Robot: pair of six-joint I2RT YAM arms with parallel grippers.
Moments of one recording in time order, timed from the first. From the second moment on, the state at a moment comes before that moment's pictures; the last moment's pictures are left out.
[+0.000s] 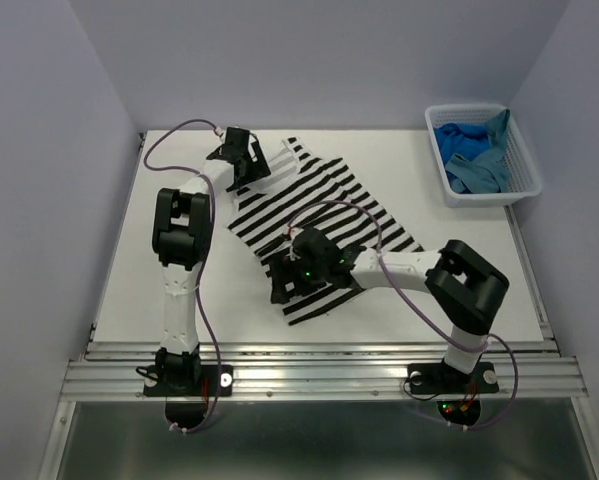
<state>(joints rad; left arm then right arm) -0.22 2.26 1.76 -0.34 -0.09 -0.55 0.89 1.75 1.00 -0.08 -0.17 0.55</state>
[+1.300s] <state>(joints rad) -0.90 1.00 0.56 -0.66 0.00 -1.17 0.30 1.17 0.66 -0.39 0.03 0.65</state>
